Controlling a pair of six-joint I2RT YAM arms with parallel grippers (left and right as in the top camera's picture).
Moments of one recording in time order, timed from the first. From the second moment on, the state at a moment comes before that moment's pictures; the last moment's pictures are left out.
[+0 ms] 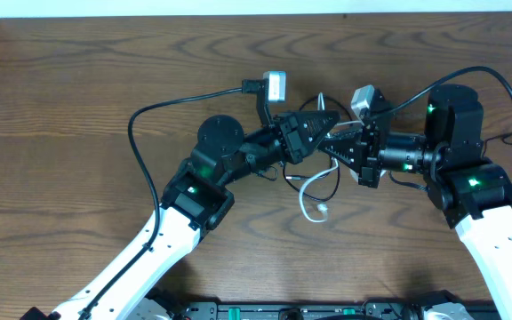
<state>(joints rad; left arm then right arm) -0.61 1.26 0.90 0.35 0.52 -1.02 0.21 1.16 1.03 -0.44 -1.03 -0.10</state>
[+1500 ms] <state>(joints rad) -0.61 1.27 0.90 -0.40 0.15 -0.61 -0.64 1.12 1.05 -0.37 0.18 0.34</state>
